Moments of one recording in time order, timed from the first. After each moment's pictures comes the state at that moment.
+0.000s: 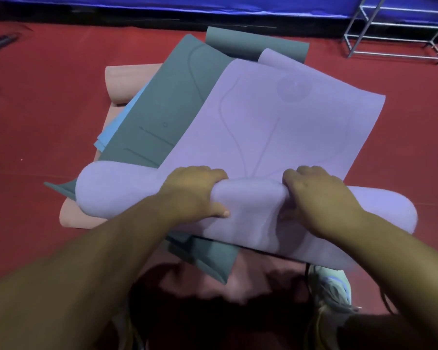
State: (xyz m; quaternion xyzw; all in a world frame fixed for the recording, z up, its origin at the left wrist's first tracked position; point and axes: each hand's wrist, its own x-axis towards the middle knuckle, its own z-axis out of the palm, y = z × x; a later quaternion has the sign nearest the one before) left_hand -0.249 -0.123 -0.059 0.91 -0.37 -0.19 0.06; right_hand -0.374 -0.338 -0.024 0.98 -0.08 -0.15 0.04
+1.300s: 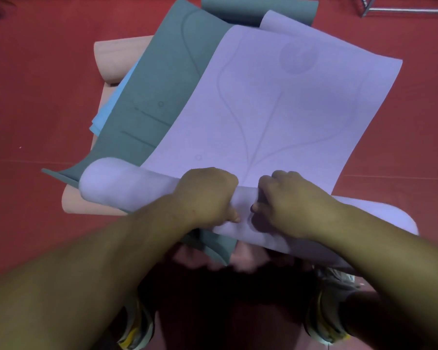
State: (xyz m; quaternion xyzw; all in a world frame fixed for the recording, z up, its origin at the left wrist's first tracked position) left_hand -0.281 -0.155 -0.066 0.89 -0.41 -0.21 -0.03; right_hand -0.373 -0.309 -0.046 0.96 -0.06 -0.23 -0.13
